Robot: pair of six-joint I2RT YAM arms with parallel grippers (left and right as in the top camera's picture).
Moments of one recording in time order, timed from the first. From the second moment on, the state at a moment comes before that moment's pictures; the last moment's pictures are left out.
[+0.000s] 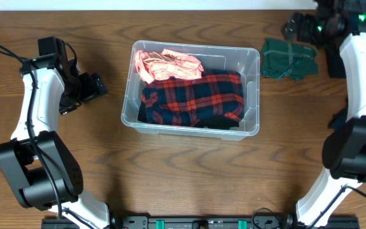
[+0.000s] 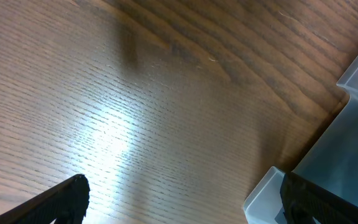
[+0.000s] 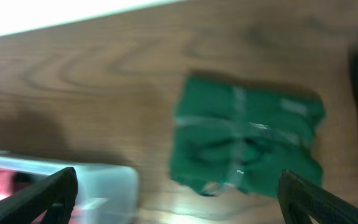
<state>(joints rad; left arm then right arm) 0.24 1.82 1.44 -1.02 0.12 -0.22 -0.16 2.02 1.90 -0.86 -0.29 0.08</state>
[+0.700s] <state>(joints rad) 0.24 1.82 1.44 -1.02 0.12 -0.22 -0.32 2.20 1.64 -0.54 -0.34 0.28</state>
